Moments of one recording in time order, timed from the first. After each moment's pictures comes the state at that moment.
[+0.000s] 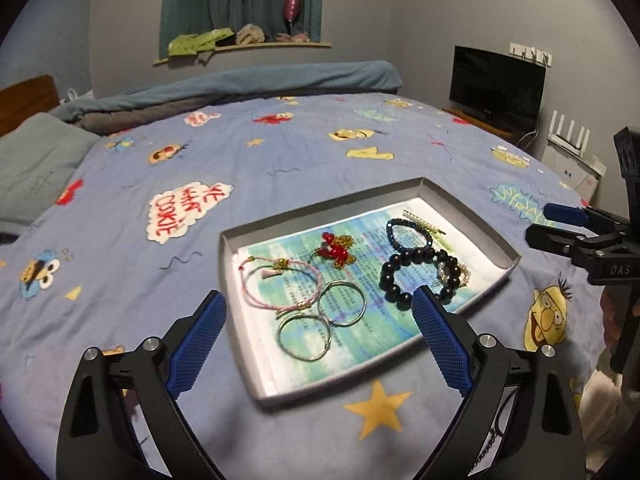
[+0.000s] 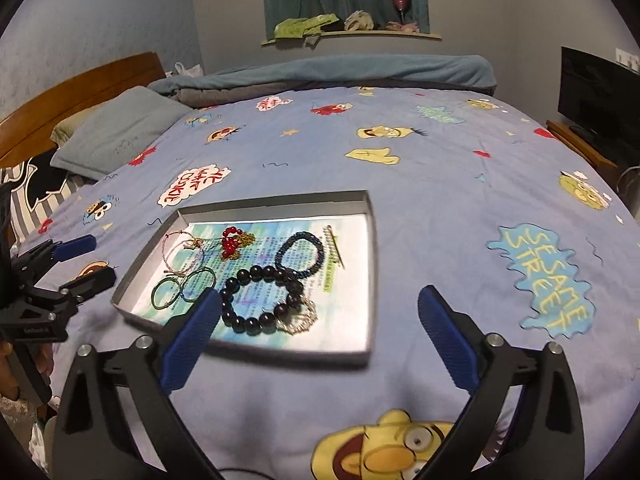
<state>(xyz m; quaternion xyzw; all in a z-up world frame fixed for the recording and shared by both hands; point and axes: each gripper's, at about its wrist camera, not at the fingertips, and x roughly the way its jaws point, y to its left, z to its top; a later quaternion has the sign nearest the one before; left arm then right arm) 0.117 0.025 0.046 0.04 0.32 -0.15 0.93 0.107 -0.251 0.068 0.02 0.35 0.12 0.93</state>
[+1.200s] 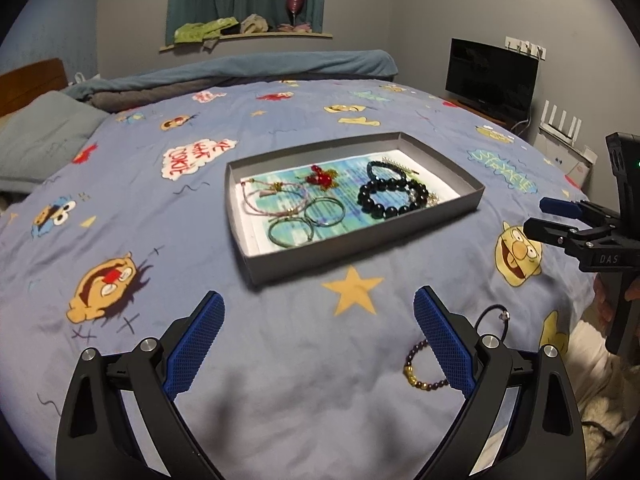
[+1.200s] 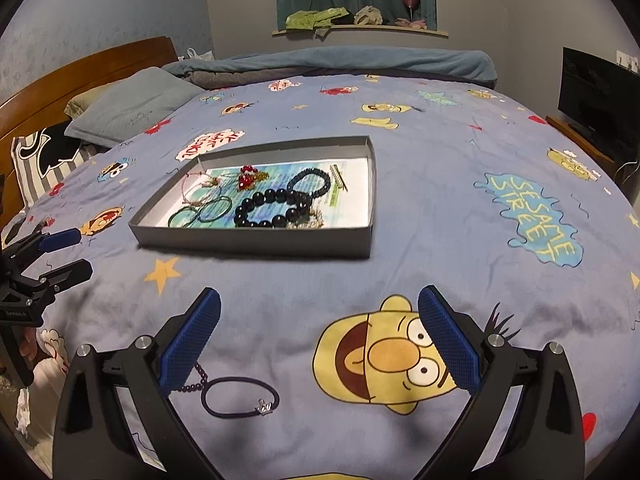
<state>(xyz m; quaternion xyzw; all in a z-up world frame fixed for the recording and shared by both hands) 0.028 0.034 0.012 0.04 0.34 -0.15 0.93 0.028 -0.255 0.034 0.00 0.36 0.13 0.92</state>
